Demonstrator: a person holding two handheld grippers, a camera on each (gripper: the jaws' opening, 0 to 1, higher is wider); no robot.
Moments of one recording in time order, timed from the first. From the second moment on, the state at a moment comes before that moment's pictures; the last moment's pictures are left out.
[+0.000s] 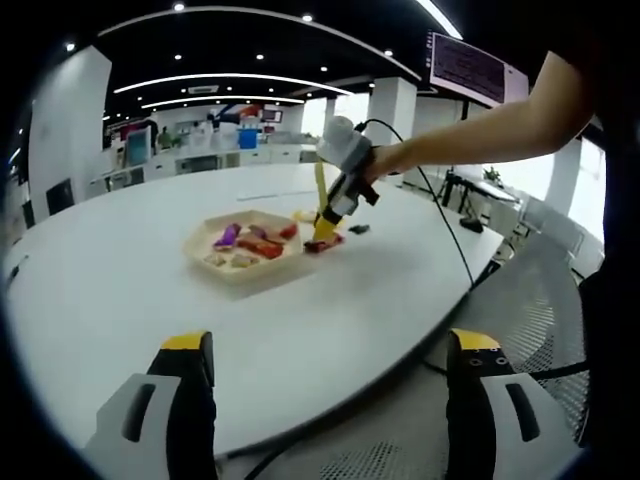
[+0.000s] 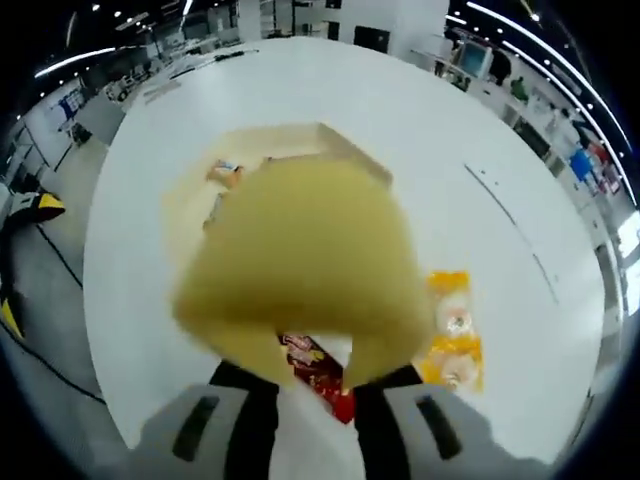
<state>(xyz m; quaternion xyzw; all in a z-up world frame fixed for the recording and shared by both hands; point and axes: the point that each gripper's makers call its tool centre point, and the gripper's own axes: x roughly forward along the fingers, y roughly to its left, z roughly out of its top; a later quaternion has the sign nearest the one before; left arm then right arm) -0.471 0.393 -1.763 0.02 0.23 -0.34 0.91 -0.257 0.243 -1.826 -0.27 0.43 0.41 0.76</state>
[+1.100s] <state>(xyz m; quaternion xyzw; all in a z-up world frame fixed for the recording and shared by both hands) -0.473 0.393 -1.765 0.03 0.24 -0.34 0.91 -0.239 0.245 -1.827 -0.34 0.33 0.47 0.75</state>
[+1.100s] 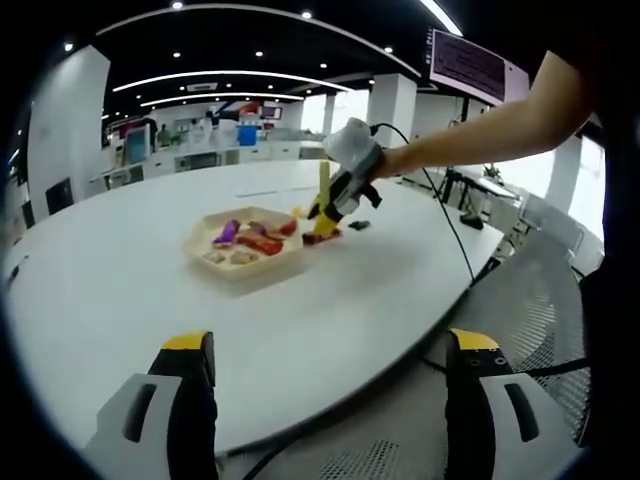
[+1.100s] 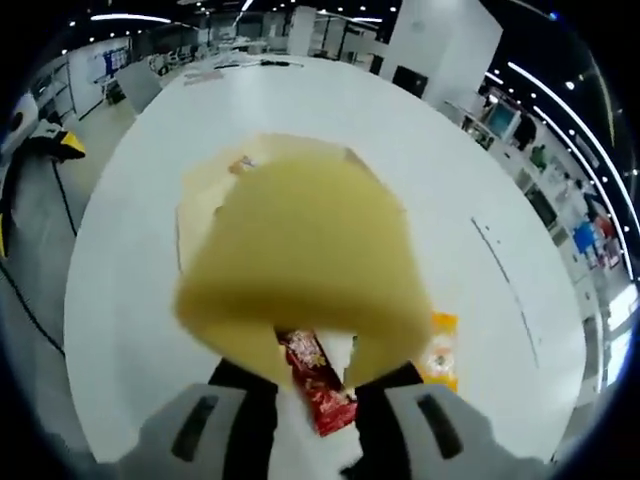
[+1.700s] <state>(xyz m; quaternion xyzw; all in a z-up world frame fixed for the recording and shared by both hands) -0.472 0.393 -1.767 0.03 0.24 -0.33 0.91 -0.236 0.236 -1.837 -0.31 0.36 0.45 0.75</state>
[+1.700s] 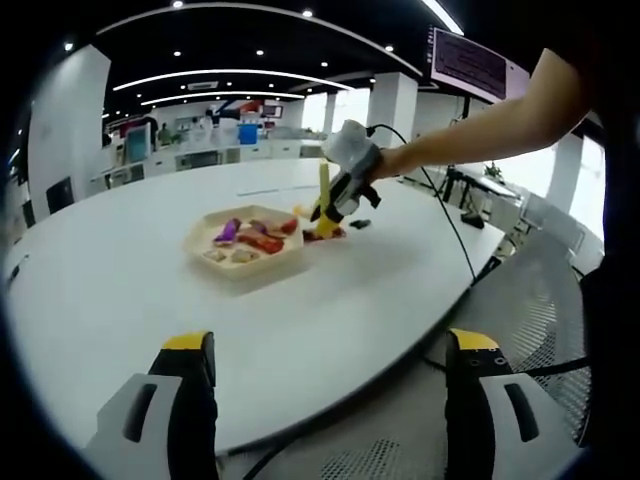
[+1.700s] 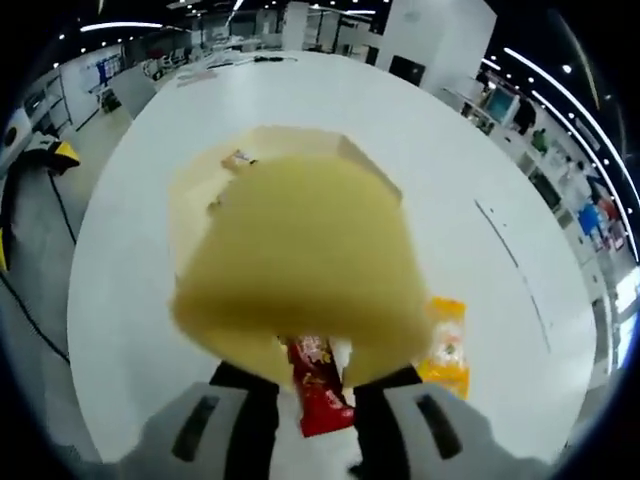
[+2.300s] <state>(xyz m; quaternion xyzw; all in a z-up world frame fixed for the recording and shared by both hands) -0.473 0.393 -1.767 0.03 0.24 -0.34 0.91 -0.245 0.220 -1.839 -0.27 0.39 0.42 0.77</state>
